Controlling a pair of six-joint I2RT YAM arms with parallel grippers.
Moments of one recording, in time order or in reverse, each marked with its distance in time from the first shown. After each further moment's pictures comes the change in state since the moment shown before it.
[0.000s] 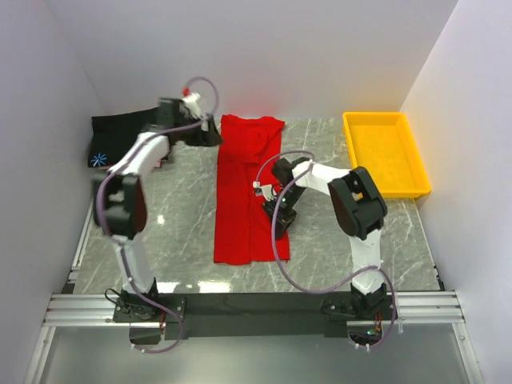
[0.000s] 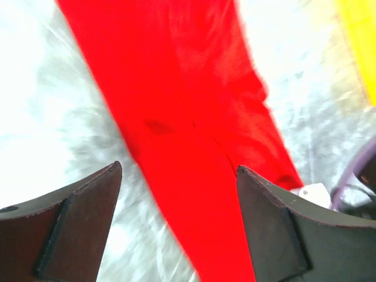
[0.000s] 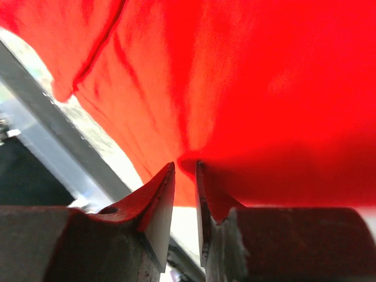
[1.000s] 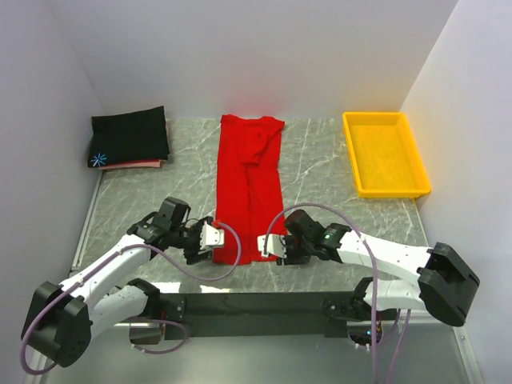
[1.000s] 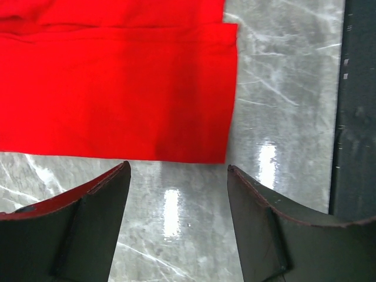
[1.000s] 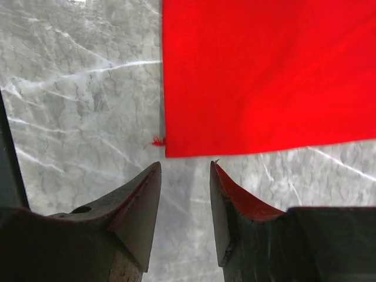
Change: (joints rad) left arm -0.298 -1.022 -1.124 -0.185 0.139 1.074; right arm 0.375 -0.911 -0.822 0.553 0.444 -0.475
